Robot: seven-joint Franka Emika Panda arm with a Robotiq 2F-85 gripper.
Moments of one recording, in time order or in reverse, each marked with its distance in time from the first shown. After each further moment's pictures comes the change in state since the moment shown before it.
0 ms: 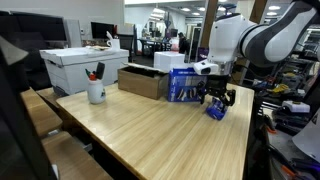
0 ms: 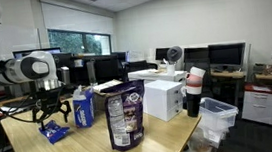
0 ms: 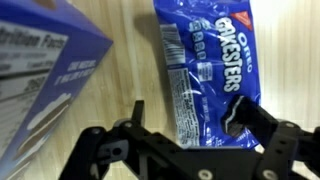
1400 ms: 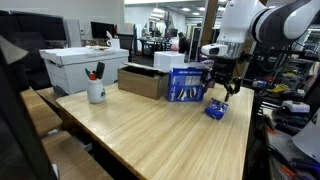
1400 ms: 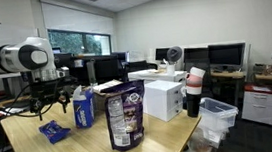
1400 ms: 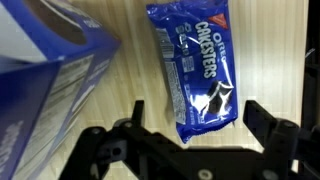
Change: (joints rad) arm -0.258 -0.329 0.143 -0.047 -0.226 -0.107 0.139
